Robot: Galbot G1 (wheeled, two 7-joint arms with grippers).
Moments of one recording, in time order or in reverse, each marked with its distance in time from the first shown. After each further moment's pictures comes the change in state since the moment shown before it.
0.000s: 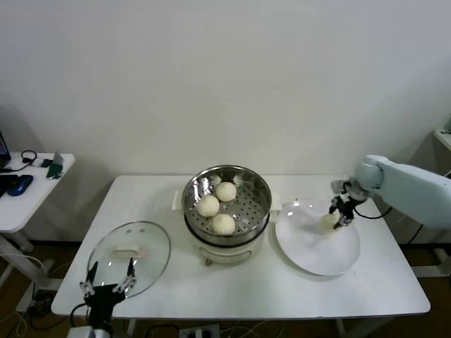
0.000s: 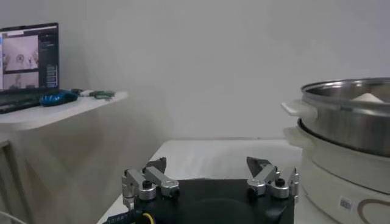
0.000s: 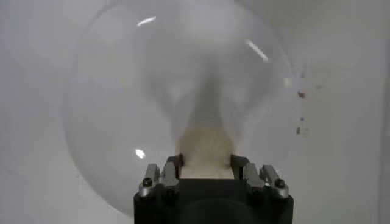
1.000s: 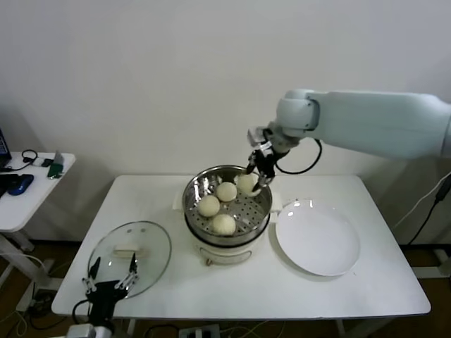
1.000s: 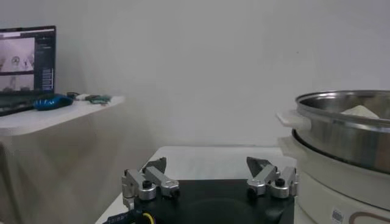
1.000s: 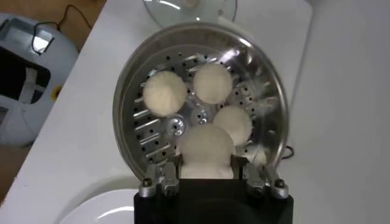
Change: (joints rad) left arm -0.003 0.003 0.007 -0.020 -0.017 0.007 0.004; right arm 0.428 0.286 -0.204 0.391 0.381 -0.210 0.135
